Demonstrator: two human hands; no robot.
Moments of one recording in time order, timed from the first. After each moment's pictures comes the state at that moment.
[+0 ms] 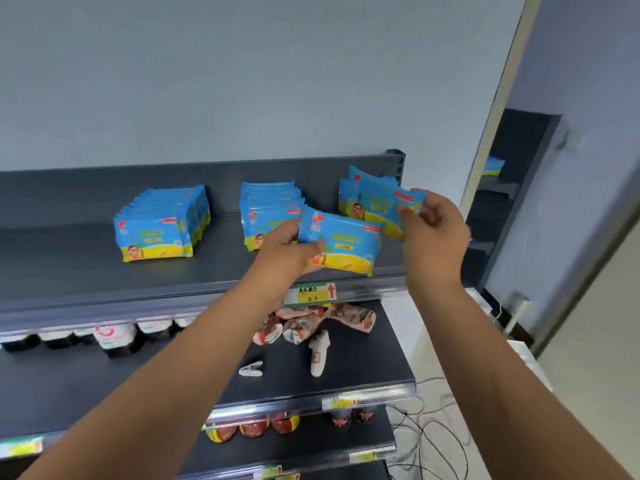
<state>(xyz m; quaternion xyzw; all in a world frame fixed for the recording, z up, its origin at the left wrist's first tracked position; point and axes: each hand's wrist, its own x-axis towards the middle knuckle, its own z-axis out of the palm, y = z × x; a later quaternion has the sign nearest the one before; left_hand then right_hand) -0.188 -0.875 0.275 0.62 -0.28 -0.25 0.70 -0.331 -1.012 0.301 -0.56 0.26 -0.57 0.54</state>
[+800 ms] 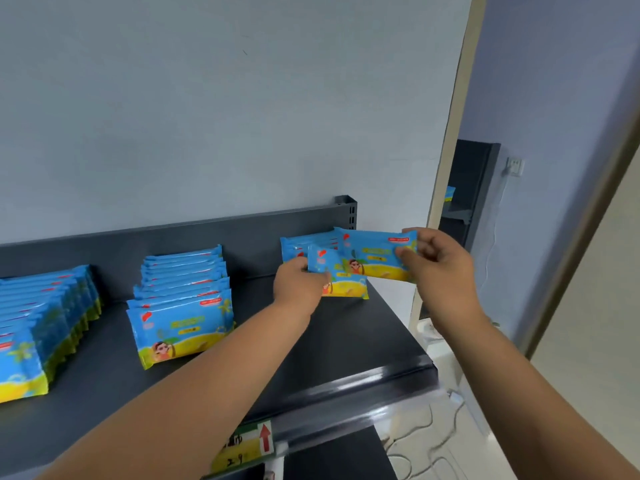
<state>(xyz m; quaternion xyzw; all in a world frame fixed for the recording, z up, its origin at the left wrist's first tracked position) -0.132 -1.118 0.267 0.71 -0.25 -0.20 0.63 -0.318 -1.206 0.302 -0.64 0.27 -0.53 0.49</state>
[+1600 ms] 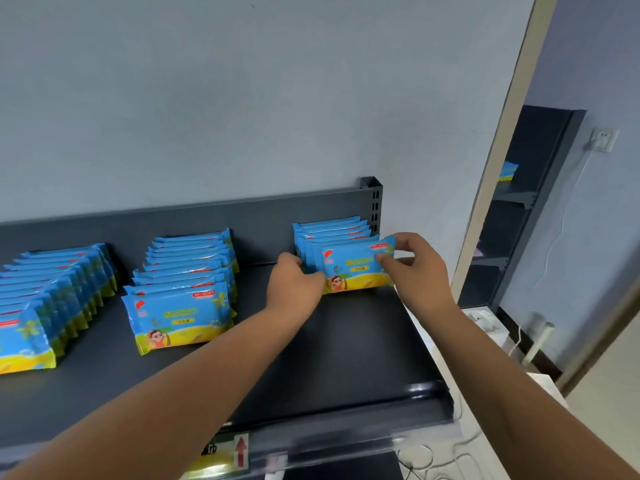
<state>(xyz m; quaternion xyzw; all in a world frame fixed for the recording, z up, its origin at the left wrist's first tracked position) -0.121 -1.121 0.261 0.83 -0.23 -0.10 0.50 -0.253 -1.272 0.253 -0.74 0.29 -0.40 0.46</state>
